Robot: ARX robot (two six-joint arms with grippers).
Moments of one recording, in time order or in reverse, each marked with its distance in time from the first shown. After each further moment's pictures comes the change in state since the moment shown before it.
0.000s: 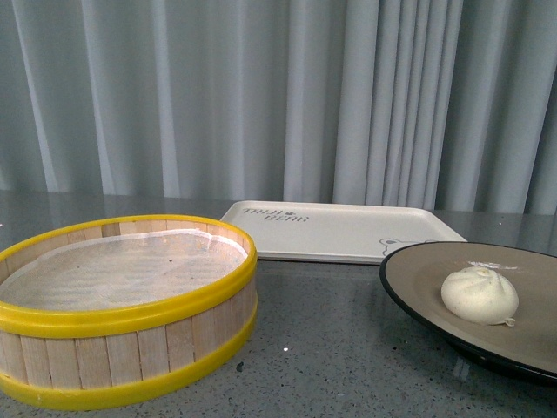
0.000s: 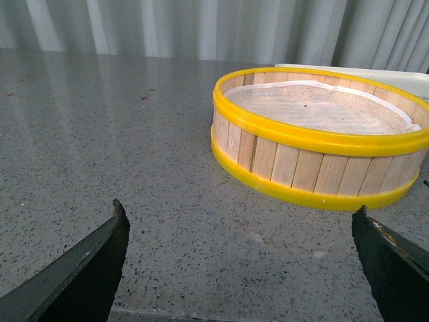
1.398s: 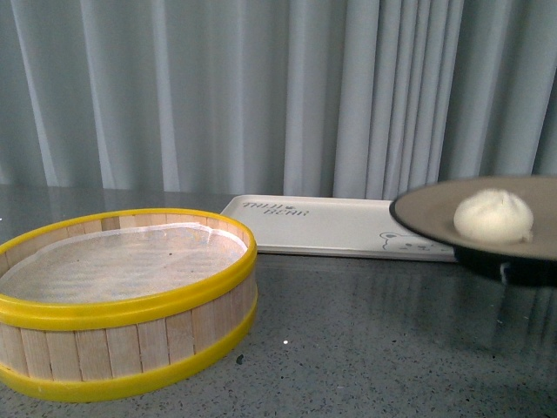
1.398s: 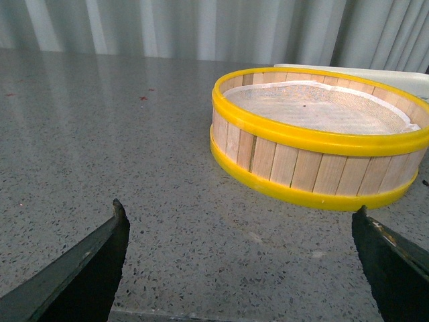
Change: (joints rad) left arm 0.000 0.000 0.000 0.000 0.000 0.000; right arm -0.032 0.039 0.068 0.173 -0.042 -0.146
